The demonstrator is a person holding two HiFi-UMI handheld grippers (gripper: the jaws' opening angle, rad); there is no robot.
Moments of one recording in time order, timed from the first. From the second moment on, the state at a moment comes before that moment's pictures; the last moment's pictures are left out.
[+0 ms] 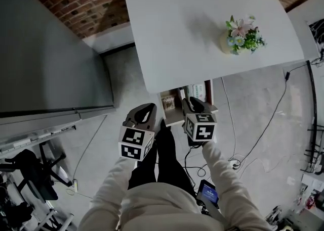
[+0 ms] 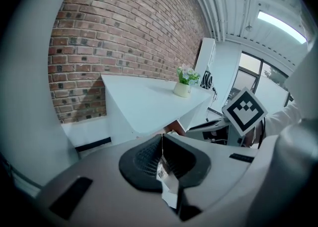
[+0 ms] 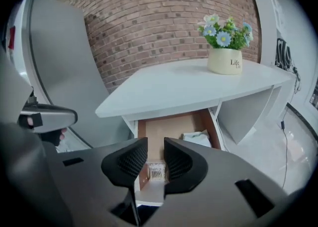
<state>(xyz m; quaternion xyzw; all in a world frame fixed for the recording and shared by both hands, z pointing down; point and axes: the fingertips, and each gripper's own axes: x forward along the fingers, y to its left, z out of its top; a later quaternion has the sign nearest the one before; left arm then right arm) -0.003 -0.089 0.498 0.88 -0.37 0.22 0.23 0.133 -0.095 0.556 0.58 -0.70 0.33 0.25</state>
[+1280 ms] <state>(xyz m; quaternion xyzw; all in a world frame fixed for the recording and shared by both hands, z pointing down) -0.011 -0.061 0.443 0.91 -0.32 0.19 0.18 0.110 0.002 0.403 0.66 -0.70 0.25 0.11</state>
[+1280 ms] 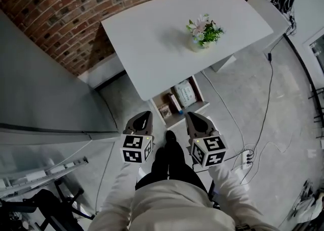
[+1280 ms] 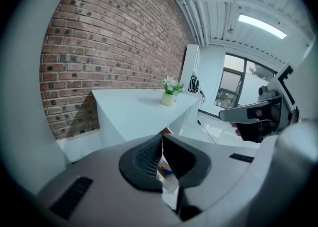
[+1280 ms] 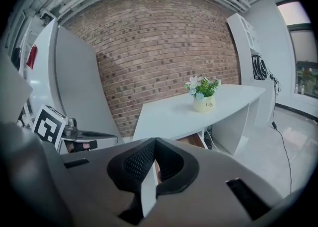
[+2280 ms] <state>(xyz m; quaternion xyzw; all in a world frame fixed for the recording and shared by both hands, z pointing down) -0.029 -0.035 0.422 0.92 -0.30 0.18 0.16 0.099 0.043 0.385 0.69 -0.68 0.22 0.12</state>
